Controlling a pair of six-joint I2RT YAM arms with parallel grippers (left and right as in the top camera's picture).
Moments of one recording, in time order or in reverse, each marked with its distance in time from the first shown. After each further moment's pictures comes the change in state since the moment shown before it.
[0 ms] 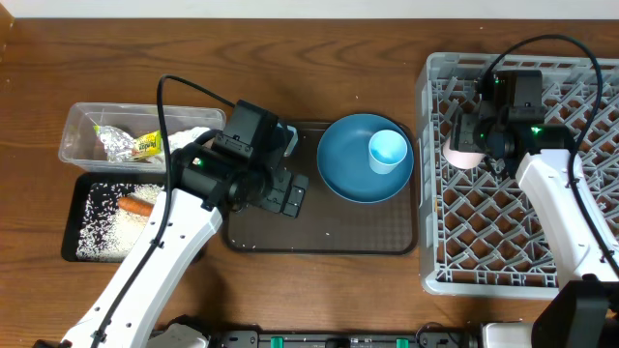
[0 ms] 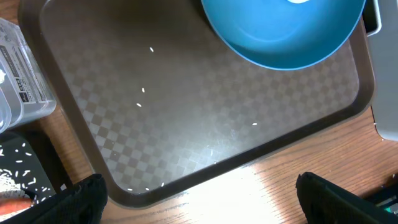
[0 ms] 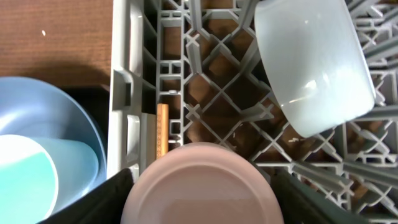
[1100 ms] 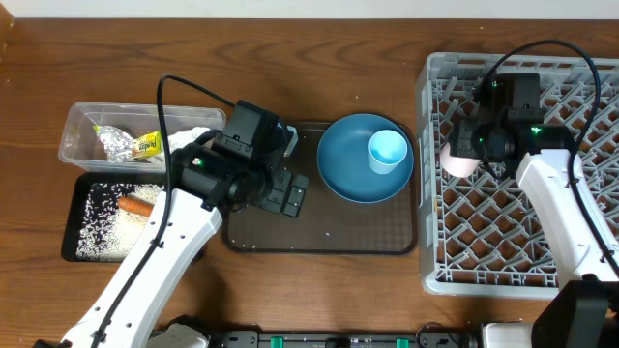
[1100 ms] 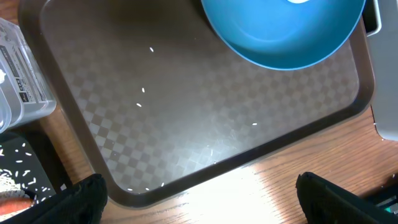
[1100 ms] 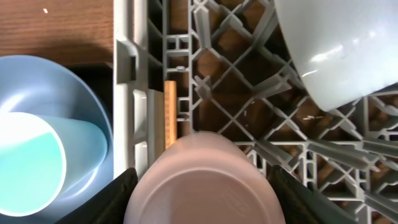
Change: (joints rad) left arm 0.000 0.000 0.000 0.000 0.000 0.000; right arm 0.000 0.000 0.000 -0.058 -0.027 0.028
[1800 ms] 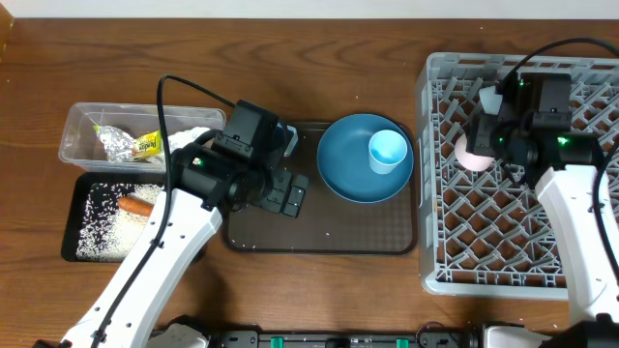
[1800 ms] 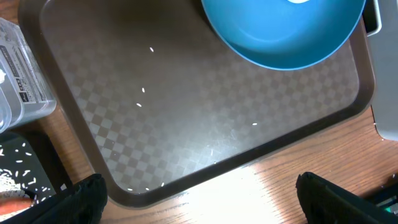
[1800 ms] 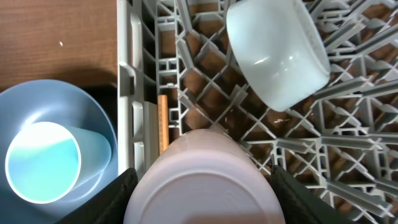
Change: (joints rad) left arm 0.000 0.000 0.000 0.000 0.000 0.000; right arm -0.048 -0.101 0.019 -0.050 -0.015 0.000
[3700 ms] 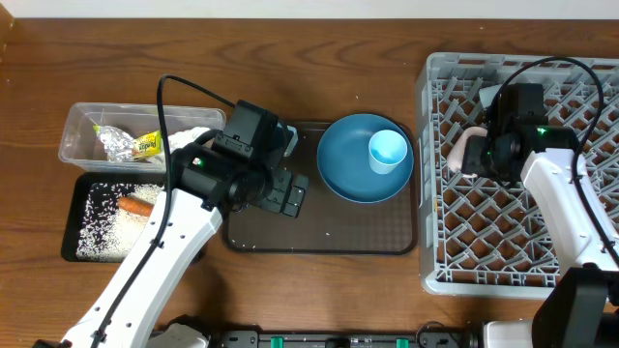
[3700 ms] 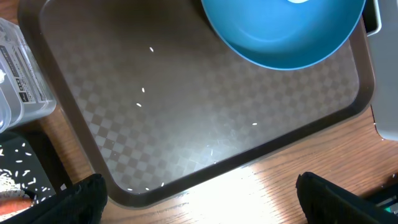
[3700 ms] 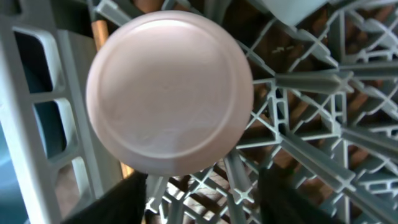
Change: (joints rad) left arm 0.000 0.000 0.000 0.000 0.000 0.000; right arm -0.006 0.128 -0.049 -0.083 0.068 0.046
